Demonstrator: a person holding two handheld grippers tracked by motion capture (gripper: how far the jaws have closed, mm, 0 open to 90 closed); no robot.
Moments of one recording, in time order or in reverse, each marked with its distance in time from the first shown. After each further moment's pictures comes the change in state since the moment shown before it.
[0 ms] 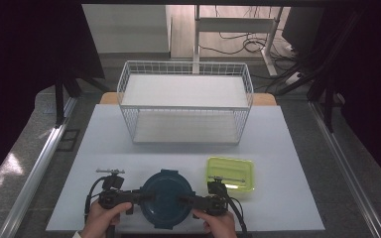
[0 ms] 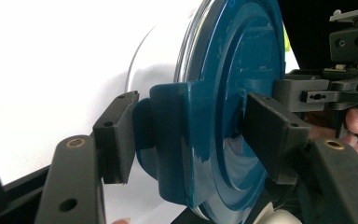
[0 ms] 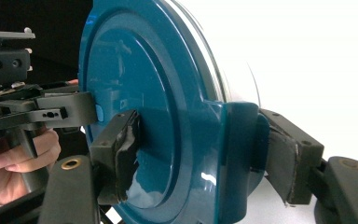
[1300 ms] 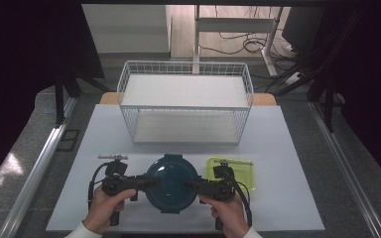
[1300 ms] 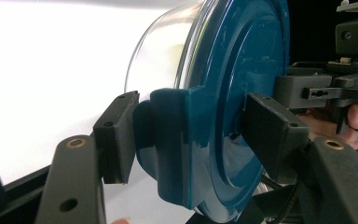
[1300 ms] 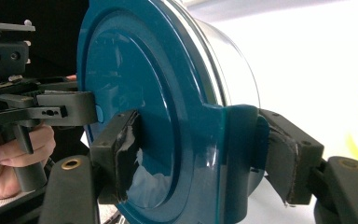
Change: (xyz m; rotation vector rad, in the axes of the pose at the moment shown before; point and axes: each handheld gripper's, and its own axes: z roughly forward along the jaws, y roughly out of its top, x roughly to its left) left arm -0.028 0.038 -0.009 -0.058 -0.013 0.077; right arm 0.021 0.041 -0.029 -0.052 -0.020 -0.135
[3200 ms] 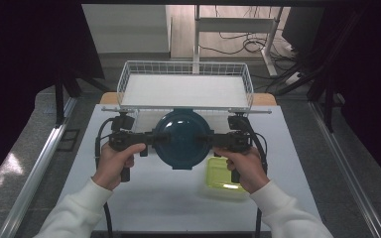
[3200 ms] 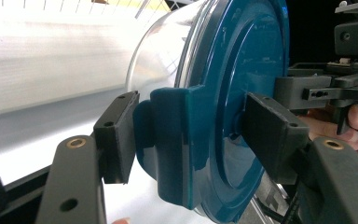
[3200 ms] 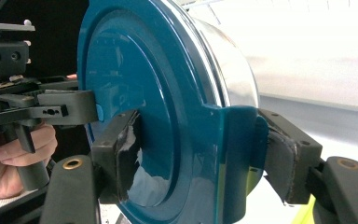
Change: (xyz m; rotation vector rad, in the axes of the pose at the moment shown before) left arm -0.047 0.105 -0.013 -0.115 -0.007 0.075; right arm 0.026 0.115 -0.049 -0.053 -0.007 -0.109
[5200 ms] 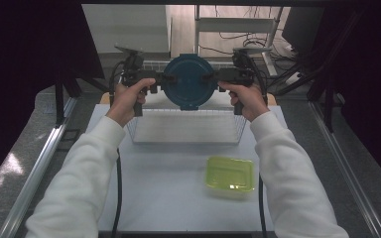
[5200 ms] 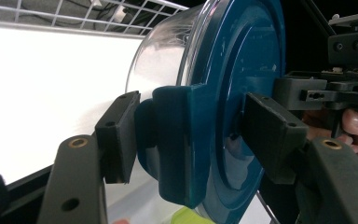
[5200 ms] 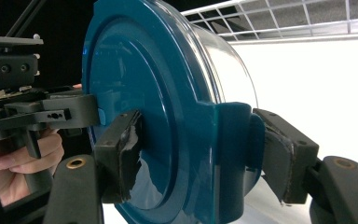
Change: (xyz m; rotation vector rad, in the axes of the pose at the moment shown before) left arm 0.039 0.144 0.039 -0.033 -0.022 -0.028; right arm -0.039 0.154 0.021 -0.016 0.013 0.020
